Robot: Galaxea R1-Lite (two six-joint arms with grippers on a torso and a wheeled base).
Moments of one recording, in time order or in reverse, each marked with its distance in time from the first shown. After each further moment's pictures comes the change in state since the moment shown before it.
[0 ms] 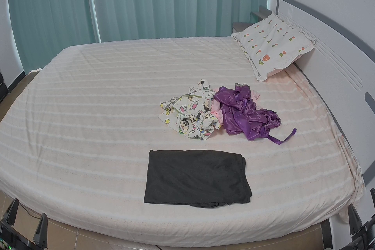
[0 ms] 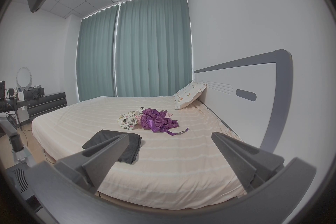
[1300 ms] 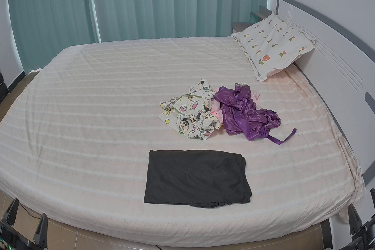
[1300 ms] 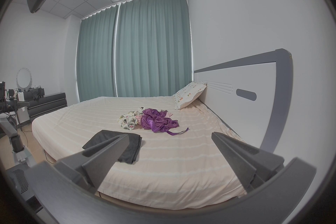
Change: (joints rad) left arm 0.000 0.001 0.000 0.000 0.000 0.000; right arm 0.000 0.001 0.000 0.000 0.000 0.005
